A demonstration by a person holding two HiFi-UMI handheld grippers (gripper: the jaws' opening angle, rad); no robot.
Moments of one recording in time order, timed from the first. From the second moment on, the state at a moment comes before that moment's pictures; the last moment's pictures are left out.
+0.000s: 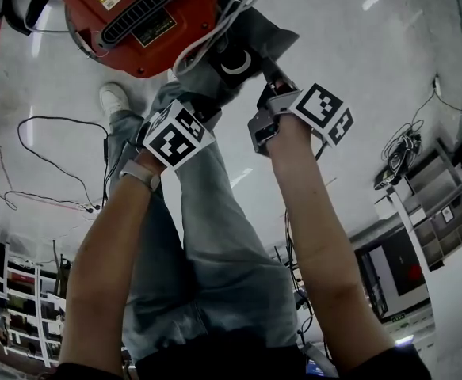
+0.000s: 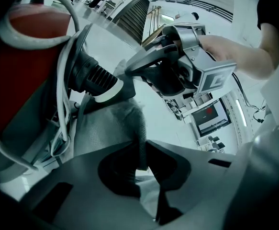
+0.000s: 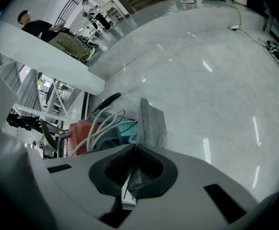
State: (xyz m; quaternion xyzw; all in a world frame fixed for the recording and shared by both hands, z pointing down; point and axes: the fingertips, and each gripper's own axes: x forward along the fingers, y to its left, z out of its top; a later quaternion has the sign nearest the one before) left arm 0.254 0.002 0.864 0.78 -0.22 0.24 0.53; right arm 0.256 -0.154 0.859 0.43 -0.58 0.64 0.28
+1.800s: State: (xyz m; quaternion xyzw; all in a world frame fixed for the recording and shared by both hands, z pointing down) left arm 0.234 0.095 0.763 0.87 -0.11 0.29 0.39; right arm 0.323 -0.036 0.738 0.53 -0.55 0.64 0.12
